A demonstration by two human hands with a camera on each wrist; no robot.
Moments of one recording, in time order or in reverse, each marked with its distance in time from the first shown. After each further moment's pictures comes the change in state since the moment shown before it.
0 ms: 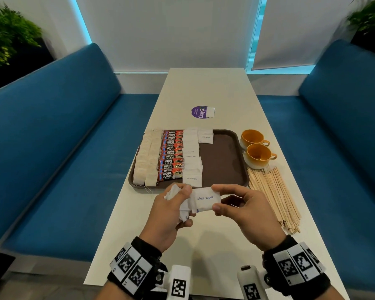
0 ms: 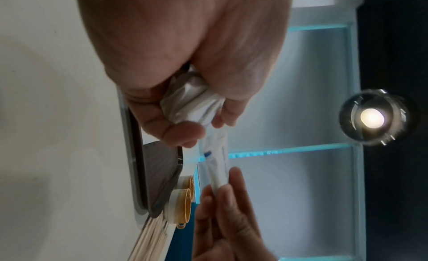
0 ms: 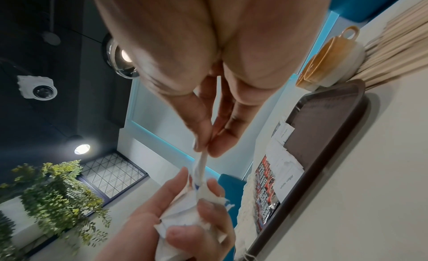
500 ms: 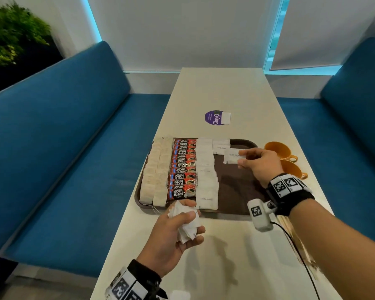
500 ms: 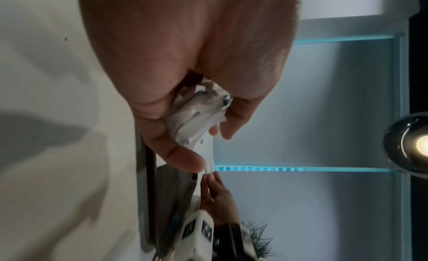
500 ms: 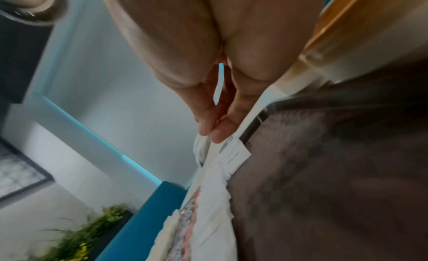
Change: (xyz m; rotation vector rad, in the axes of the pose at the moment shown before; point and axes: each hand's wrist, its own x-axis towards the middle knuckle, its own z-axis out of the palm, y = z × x) left_hand 0.051 0.005 -0.034 -0.193 -0.029 -0.160; right_hand 0.223 0.038 -0.036 -0.102 0.255 0.166
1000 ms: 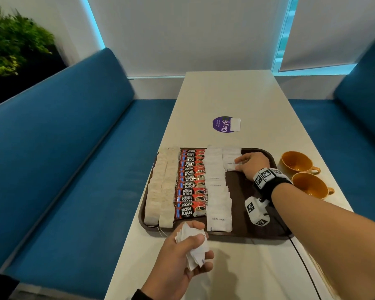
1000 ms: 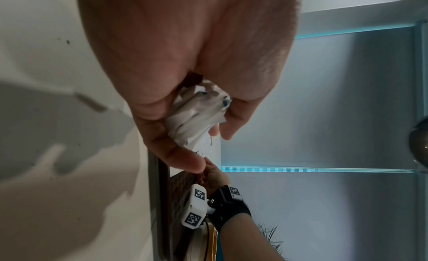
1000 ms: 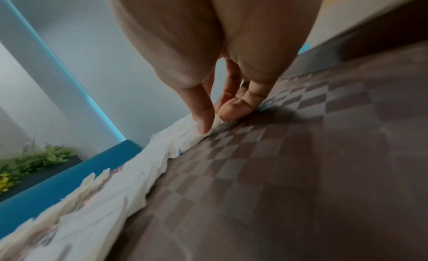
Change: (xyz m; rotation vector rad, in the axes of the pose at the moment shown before) left_hand 0.032 0.002 -0.017 0.029 0.054 -0.101; right_hand 0.113 0.030 0.059 -0.488 -0.011 0.060
